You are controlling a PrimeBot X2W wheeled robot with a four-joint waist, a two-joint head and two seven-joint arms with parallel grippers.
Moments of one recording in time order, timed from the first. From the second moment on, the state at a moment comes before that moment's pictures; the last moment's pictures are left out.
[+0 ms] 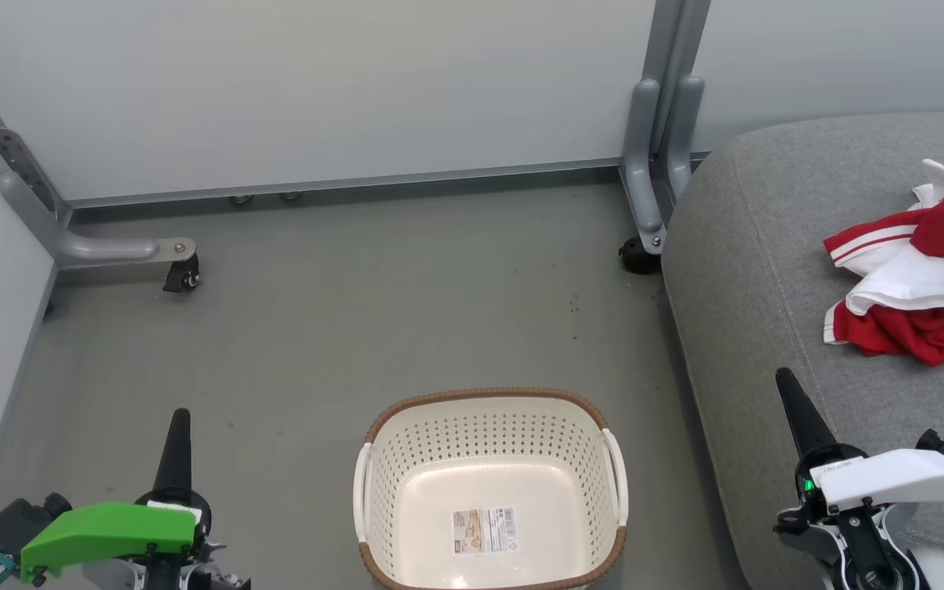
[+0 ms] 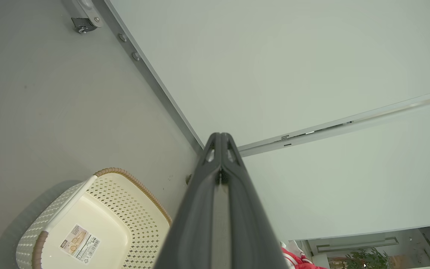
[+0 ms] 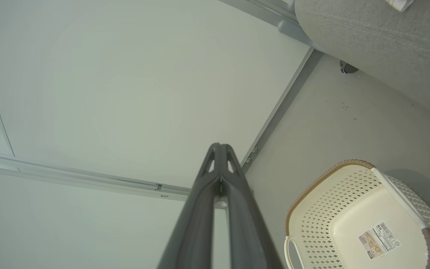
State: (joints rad) left arm -0.05 0.07 0.05 0.25 -1.25 -0.10 0.02; right arm -0.03 -0.08 -0.02 0.16 1.28 0.13 0.03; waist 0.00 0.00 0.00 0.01
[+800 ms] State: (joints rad) left arm -0.08 0.06 0.09 0.25 -1.45 -0.11 0.07; right arm -0.07 -0.08 -0.05 0.20 1.48 0.13 0.06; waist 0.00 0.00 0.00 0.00
